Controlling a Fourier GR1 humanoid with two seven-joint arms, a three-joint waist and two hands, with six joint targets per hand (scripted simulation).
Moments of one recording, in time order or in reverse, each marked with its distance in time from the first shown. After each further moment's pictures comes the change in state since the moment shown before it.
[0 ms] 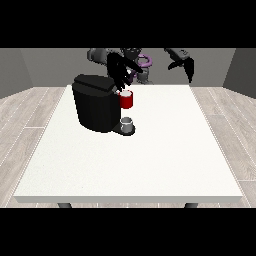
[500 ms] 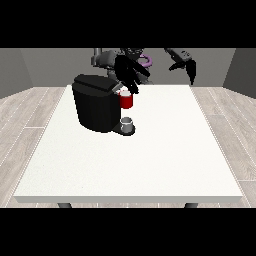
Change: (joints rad) left arm -0.086 -0.014 -0.040 0.000 0.002 -0.031 -0.002; right arm -0.014 -0.098 -0.057 -0.108 0.034 0.041 0.135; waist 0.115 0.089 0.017
